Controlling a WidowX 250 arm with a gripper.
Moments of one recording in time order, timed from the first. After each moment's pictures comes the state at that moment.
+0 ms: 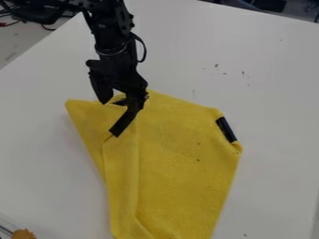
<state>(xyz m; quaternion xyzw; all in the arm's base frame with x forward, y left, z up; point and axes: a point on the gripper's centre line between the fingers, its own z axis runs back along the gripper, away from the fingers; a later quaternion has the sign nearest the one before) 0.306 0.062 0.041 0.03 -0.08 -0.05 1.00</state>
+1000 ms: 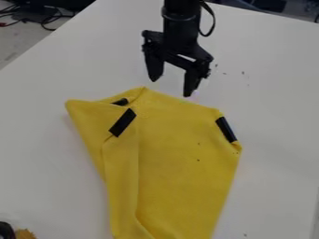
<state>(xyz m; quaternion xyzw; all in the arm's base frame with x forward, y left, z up) 0.343 -0.021 0.079 0.04 -0.06 -0.06 1.00</state>
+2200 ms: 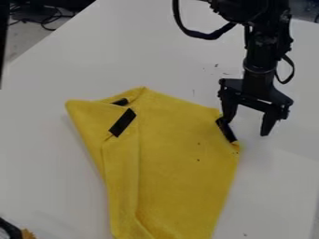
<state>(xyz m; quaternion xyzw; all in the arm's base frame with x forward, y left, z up) 0.375 -0.122 0.017 -0.03 -0.06 -0.06 1.00</state>
